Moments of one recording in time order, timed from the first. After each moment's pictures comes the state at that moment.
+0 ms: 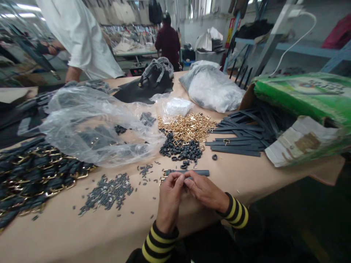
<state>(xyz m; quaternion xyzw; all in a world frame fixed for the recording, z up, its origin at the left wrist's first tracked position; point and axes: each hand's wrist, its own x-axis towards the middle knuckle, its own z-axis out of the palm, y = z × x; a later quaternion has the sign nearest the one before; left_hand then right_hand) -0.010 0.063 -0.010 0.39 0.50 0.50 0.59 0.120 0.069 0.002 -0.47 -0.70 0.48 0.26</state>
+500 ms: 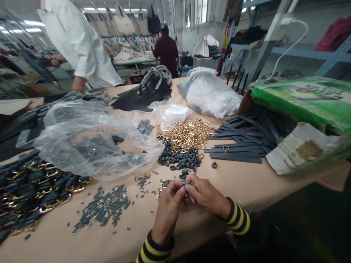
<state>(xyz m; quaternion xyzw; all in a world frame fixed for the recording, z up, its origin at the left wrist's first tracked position) -0.016 0.075 -0.006 0.43 0.48 0.42 0.64 0.128 0.083 0.005 -0.47 -0.68 0.48 0.29</state>
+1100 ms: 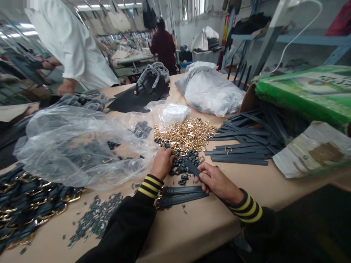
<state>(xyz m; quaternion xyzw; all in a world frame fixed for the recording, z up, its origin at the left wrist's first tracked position) -0.026 0.221 -0.006 0.77 0.57 0.23 0.17 0.162 0.119 -0.006 -0.49 -0.51 0.61 0.36</state>
